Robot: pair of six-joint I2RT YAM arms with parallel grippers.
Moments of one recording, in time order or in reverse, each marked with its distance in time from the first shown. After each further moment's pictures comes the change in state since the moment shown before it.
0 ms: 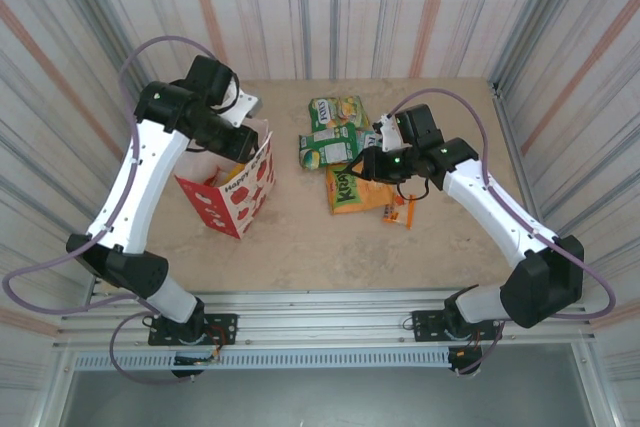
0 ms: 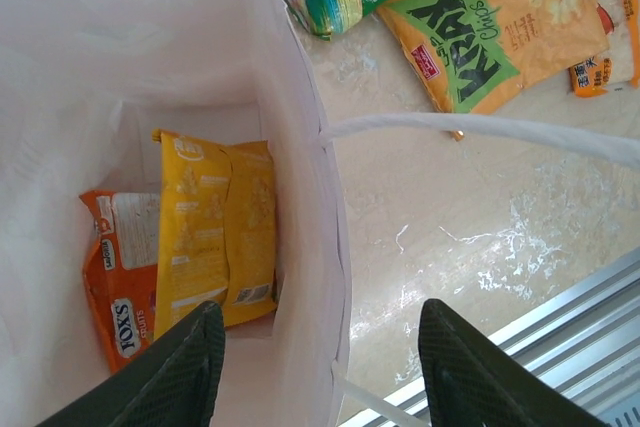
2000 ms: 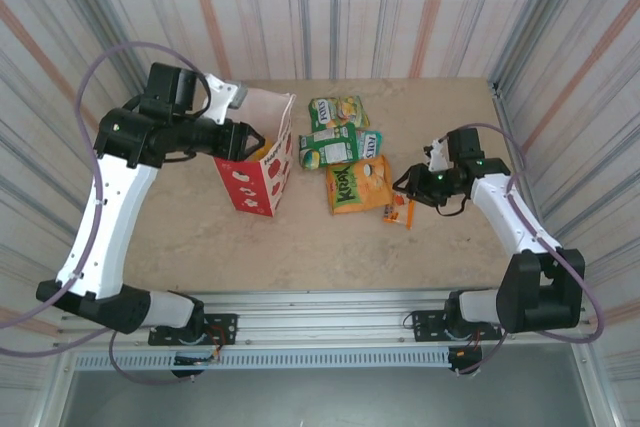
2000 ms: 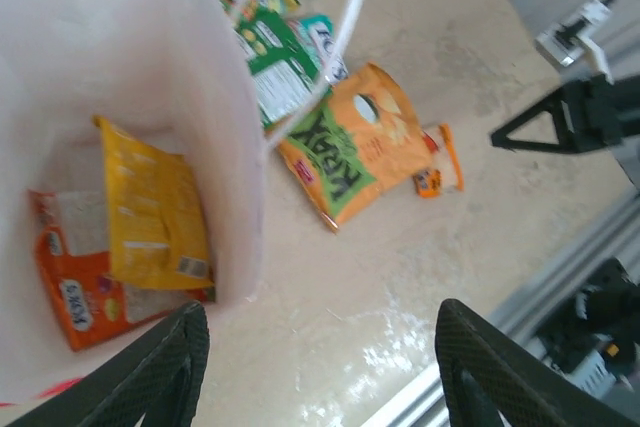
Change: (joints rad) left arm 0.043 -0.225 -0.143 0.216 0.266 -0.101; right arm -0.362 -0.048 -0.259 -0.044 -0.103 -0.084
